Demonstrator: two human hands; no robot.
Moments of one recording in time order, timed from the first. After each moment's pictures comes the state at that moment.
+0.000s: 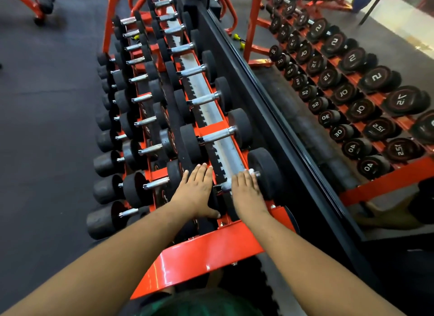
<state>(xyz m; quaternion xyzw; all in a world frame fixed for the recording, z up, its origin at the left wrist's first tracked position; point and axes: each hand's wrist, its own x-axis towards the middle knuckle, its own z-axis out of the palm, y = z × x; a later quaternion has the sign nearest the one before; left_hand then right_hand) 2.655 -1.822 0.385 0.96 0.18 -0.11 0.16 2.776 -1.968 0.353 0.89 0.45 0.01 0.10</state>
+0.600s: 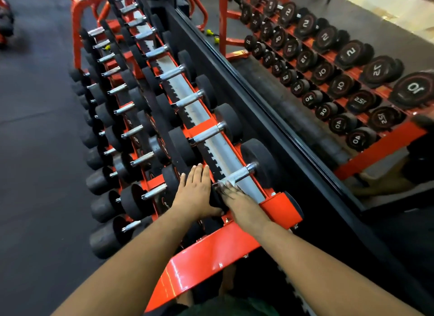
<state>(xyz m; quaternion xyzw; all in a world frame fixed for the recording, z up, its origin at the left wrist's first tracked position) 2.654 -1.822 0.390 0.97 0.17 -0.11 0.17 2.746 -1.993 0.328 0.84 0.53 -0.09 -0.12</state>
